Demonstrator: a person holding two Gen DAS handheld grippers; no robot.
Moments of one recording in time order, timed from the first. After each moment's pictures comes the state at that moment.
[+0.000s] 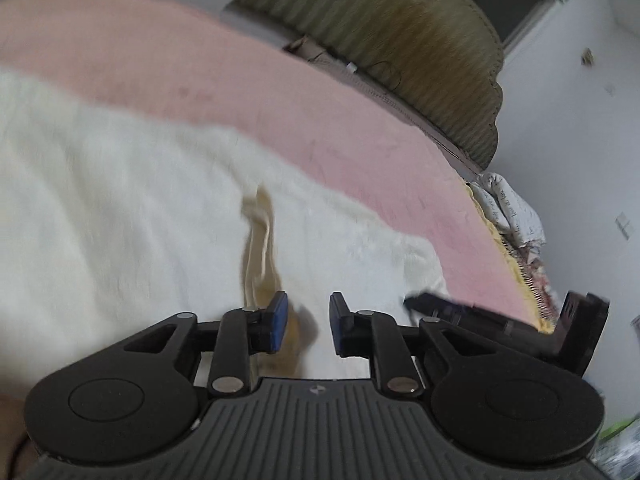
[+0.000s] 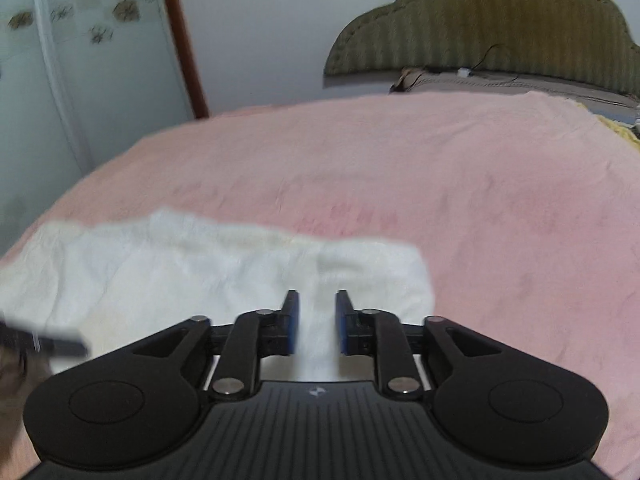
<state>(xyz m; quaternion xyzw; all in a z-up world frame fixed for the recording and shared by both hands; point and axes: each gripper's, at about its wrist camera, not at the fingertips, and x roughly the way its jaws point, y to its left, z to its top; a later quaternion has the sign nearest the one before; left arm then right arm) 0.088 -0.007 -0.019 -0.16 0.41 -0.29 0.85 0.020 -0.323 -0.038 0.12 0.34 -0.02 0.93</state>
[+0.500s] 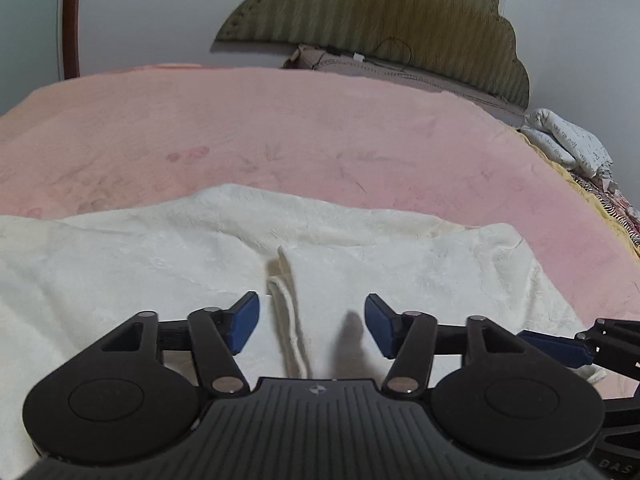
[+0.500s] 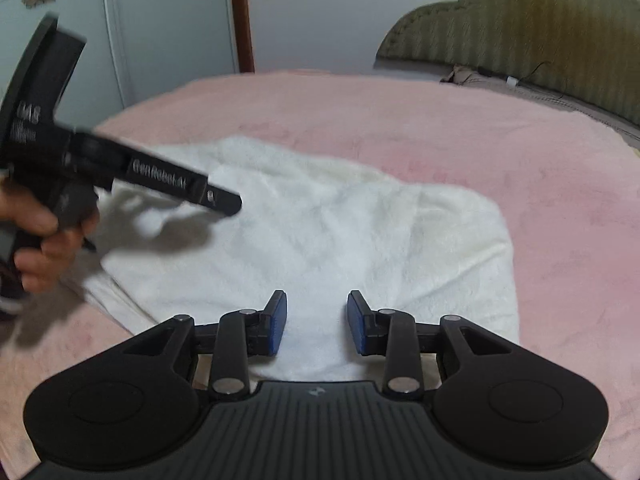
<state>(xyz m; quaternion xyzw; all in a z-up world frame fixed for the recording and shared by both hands) 0.119 -0.052 -0.033 0.02 0.36 -0.24 0.90 -0.017 -0.252 -0.023 0.06 0.31 0.03 0.95</state>
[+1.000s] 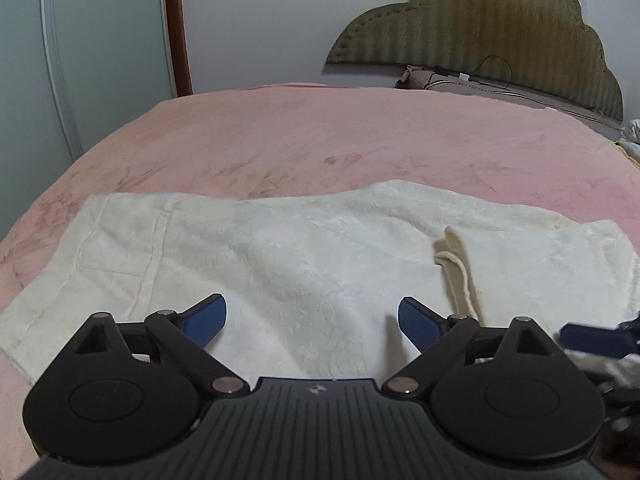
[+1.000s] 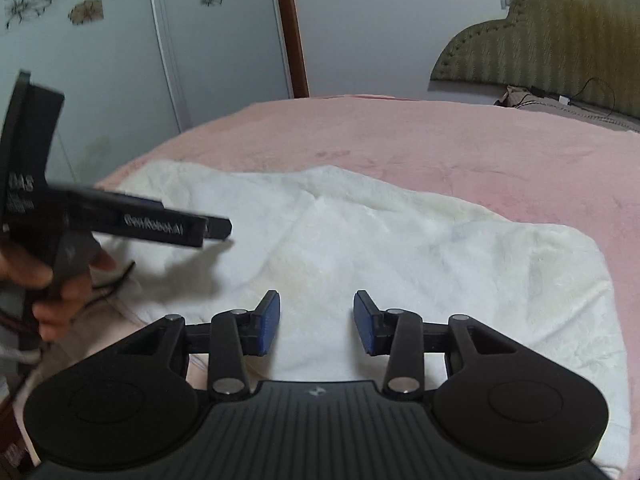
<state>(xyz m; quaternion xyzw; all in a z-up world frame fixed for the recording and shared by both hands) 0.090 0.008 -0.024 0.05 0.34 -0.08 0.94 0.012 -0.208 -0.029 0.09 0.31 0.10 0.94</state>
